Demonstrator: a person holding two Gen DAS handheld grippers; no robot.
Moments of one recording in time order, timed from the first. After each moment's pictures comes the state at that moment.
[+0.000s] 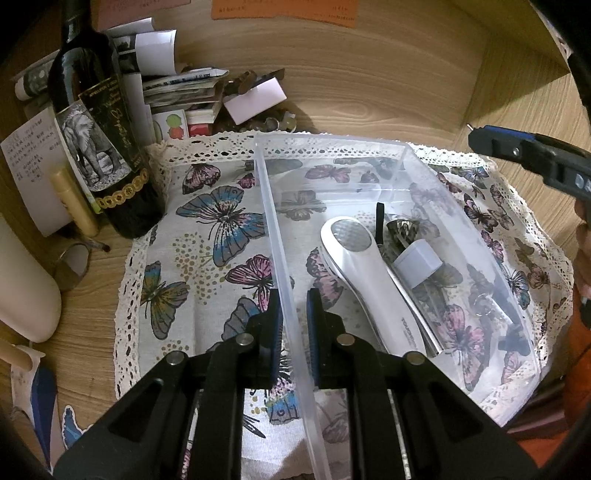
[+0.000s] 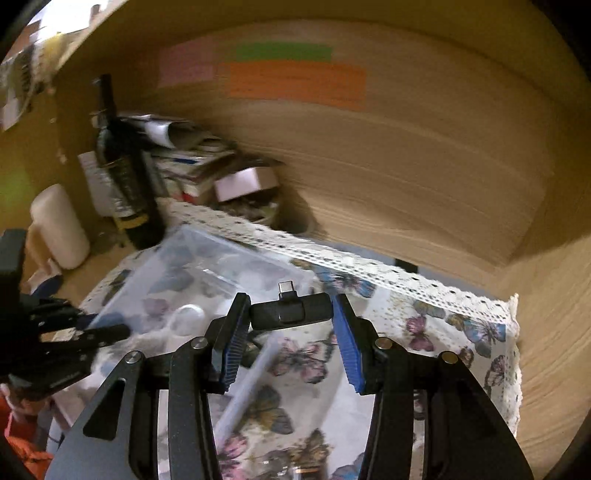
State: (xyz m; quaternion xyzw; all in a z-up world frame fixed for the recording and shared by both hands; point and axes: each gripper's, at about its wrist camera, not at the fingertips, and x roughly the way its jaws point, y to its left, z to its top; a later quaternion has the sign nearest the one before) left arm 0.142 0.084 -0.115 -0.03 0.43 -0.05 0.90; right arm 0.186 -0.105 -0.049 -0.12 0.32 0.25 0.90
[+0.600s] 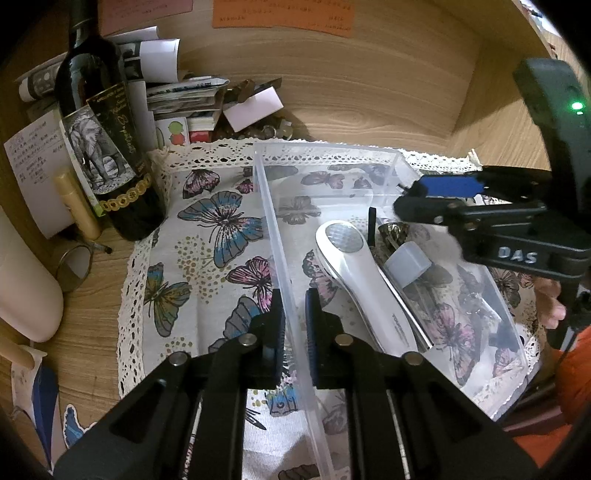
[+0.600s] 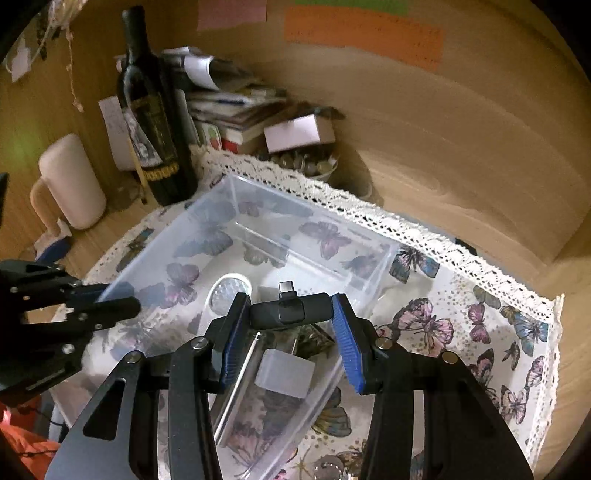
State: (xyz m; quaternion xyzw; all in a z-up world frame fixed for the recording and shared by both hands) left arm 0.132 0.089 -0.107 -0.03 0.42 -0.06 0.91; right arm 0.193 -0.056 -0.095 -0.15 0.39 0.29 0.86
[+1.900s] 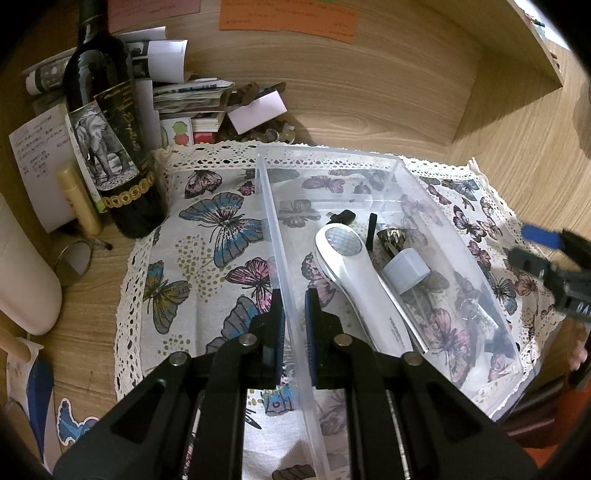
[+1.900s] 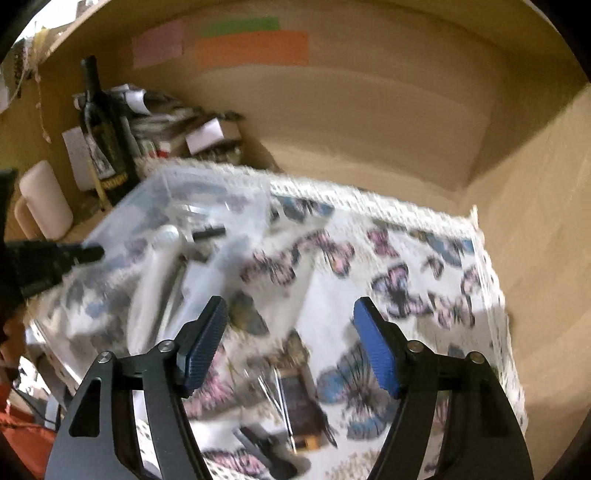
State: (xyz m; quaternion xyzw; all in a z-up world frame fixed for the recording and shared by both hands) left arm 0.128 0.089 -0.106 -0.04 0.41 -0.05 0.91; right arm 0.132 -0.158 -0.090 -0.09 0.37 0.17 0.91
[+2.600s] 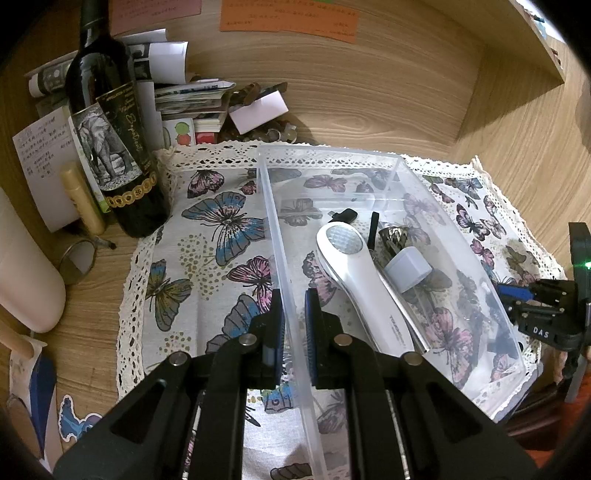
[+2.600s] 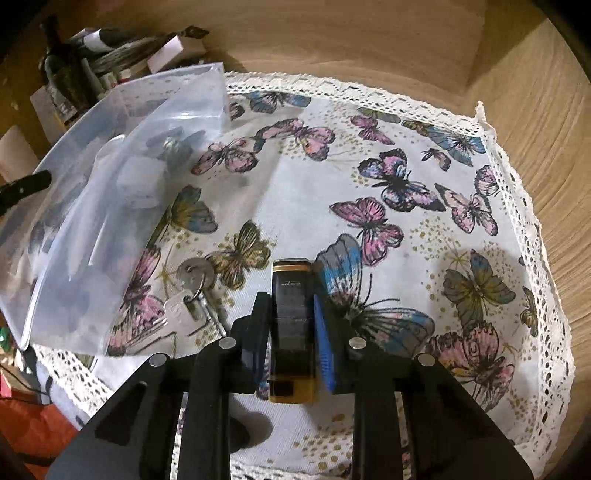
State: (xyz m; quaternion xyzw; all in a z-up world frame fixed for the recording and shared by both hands) left arm 0.128 0.090 -0.107 -0.04 0.41 -0.05 0.91; right arm 0.140 -0.192 -0.161 -0.07 0.48 0.16 0.86
